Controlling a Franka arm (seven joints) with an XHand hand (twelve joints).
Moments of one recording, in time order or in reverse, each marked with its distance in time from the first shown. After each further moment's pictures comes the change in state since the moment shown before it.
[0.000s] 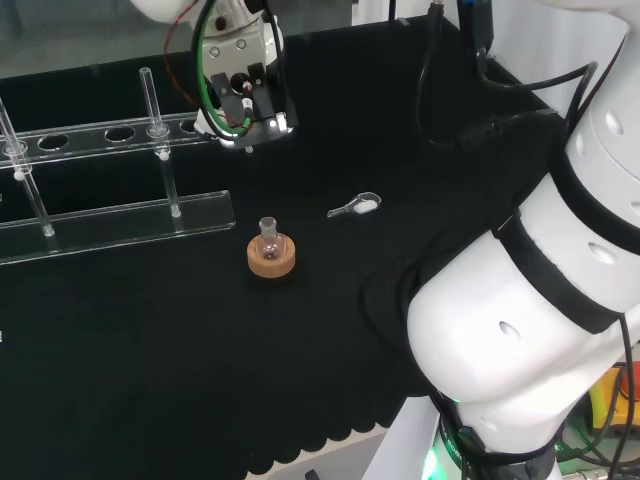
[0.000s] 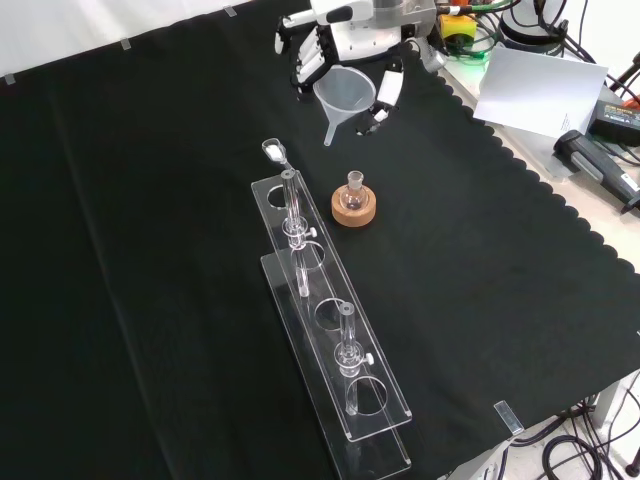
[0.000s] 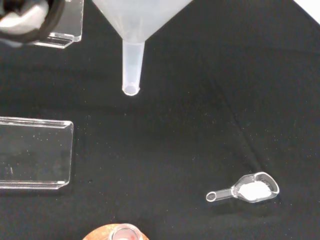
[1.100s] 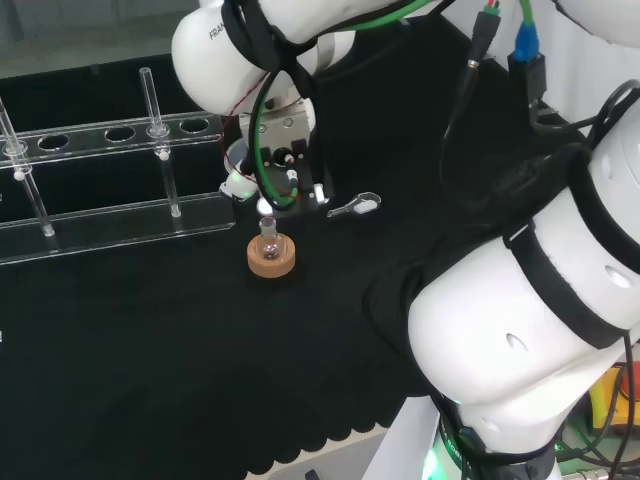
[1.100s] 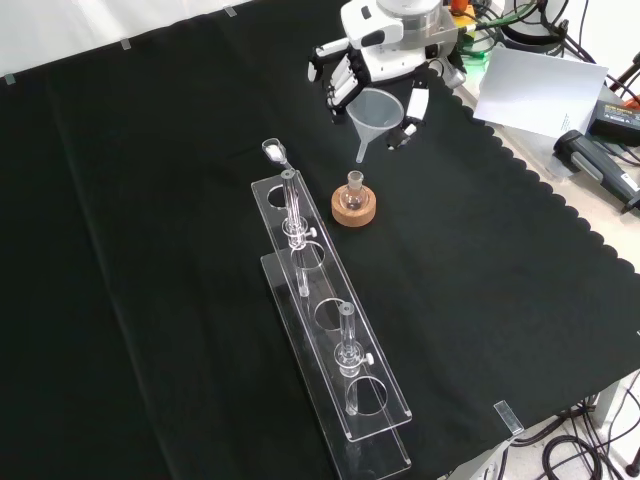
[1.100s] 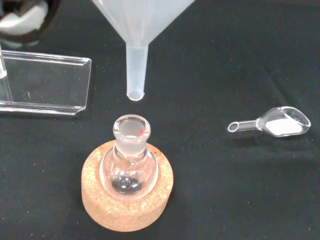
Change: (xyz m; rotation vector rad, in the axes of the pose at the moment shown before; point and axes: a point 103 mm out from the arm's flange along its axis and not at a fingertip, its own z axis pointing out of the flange) arm -0.017 -0.041 0.079 0.002 0.094 -0.078
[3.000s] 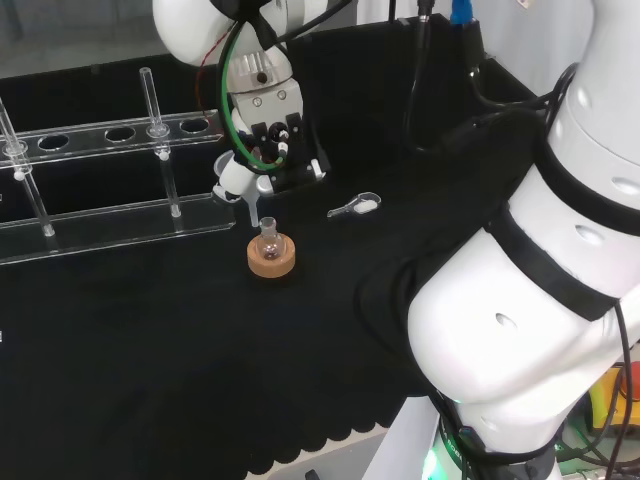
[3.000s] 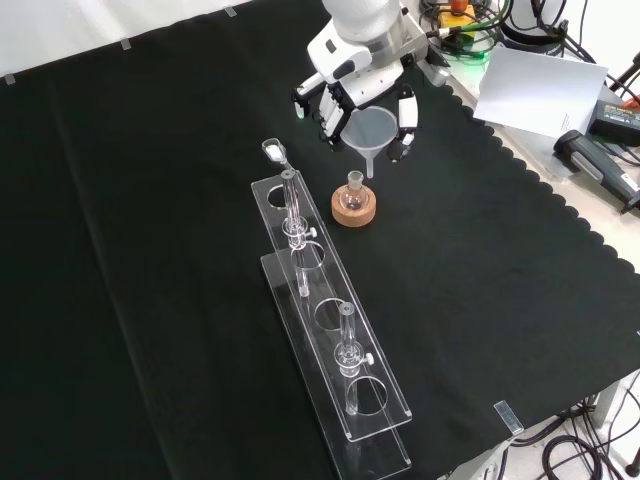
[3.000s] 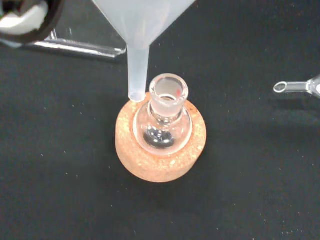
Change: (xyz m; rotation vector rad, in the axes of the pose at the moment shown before) arm 0.013 0.026 0.005 0.228 -0.024 -0.168
